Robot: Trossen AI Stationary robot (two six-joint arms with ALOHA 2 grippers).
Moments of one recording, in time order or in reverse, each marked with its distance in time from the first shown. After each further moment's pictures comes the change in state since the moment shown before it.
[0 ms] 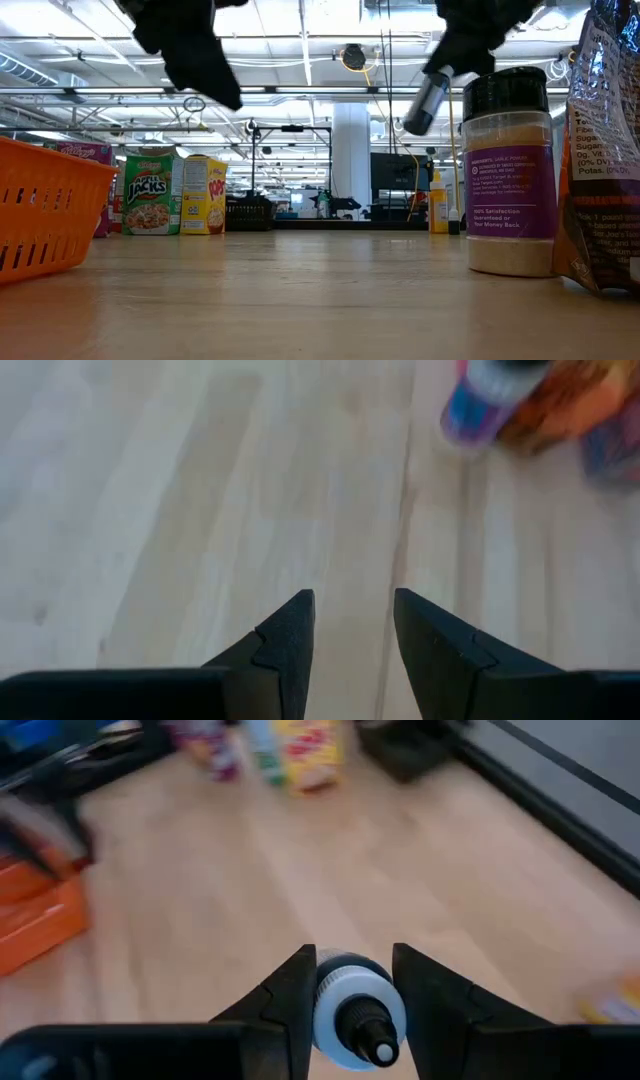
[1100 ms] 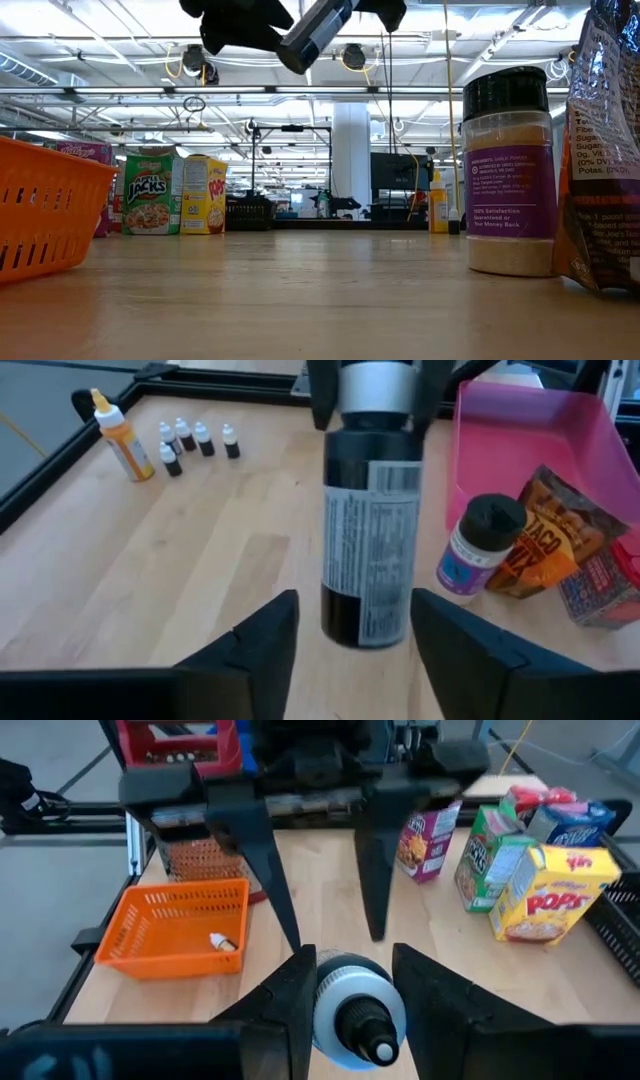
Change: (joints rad) left arm 0.036 -0.055 -0.001 0.252 -0.101 0.172; right arm 0.279 0.408 0.208 0.437 0.001 -0.253
